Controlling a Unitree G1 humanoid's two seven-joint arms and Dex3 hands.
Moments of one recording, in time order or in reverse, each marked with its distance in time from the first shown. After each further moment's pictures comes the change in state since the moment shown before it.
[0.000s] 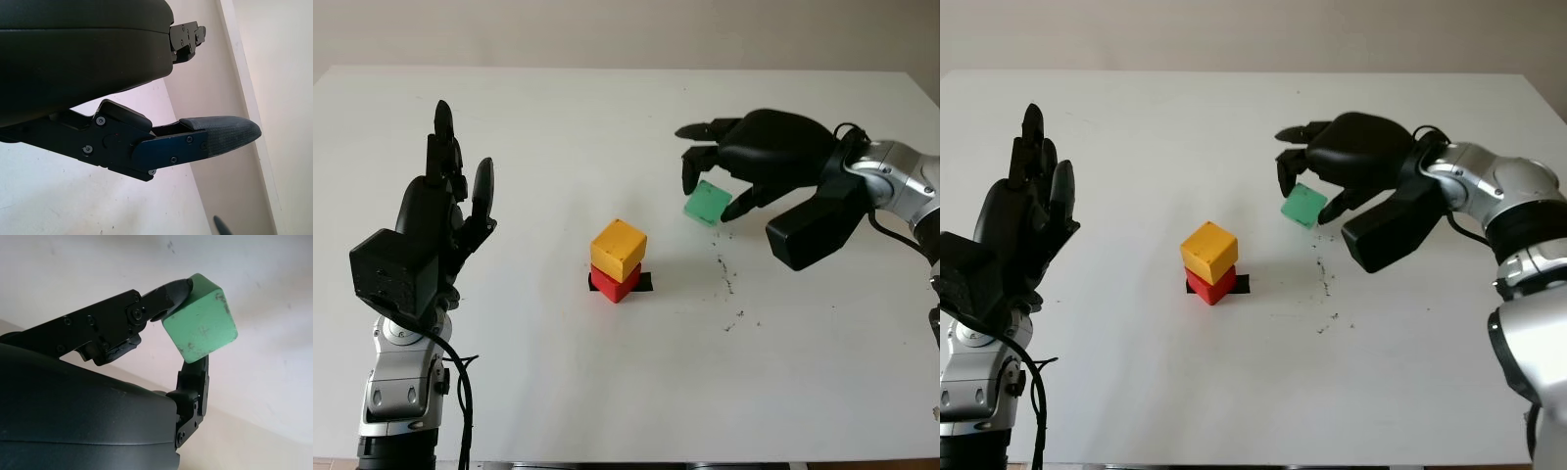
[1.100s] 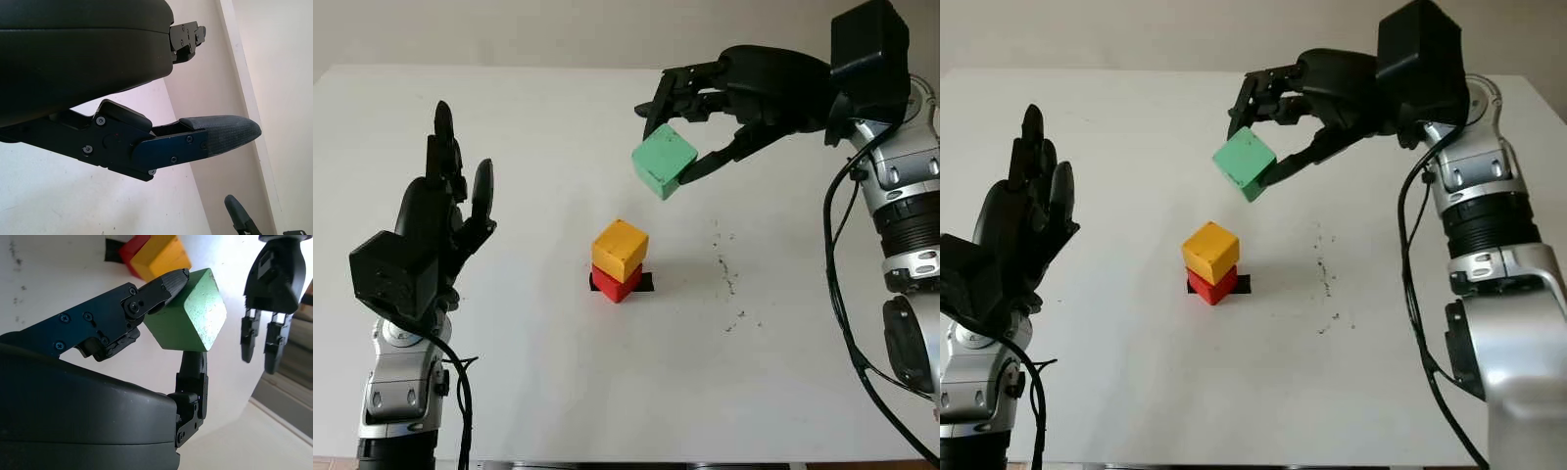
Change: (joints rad) left arm 0.006 0.000 0.000 -0.001 0.002 -0.005 0.003; right arm 0.063 0.202 -0.347 -0.350 0.812 0.831 0.925
